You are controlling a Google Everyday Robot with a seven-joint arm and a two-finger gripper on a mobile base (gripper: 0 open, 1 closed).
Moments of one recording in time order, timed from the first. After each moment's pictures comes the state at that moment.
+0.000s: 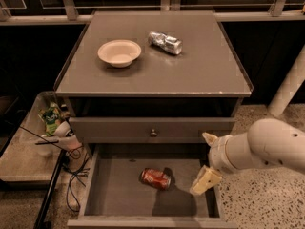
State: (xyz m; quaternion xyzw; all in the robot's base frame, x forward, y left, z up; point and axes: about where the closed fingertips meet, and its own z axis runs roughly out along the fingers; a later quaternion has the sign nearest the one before) arm 0.454 -0.165 0.663 -0.54 0.79 0.09 0.28
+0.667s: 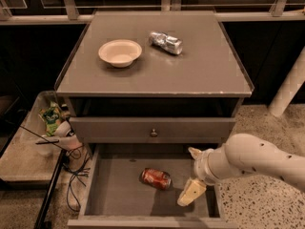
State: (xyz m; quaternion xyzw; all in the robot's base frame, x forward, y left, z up) arm 0.449 -0.130 0.587 -0.55 0.78 0.13 0.25
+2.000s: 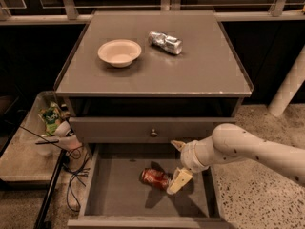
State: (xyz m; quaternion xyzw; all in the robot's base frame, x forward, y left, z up) arm 0.500 -0.085 0.555 -0.60 0.72 0.20 0.29
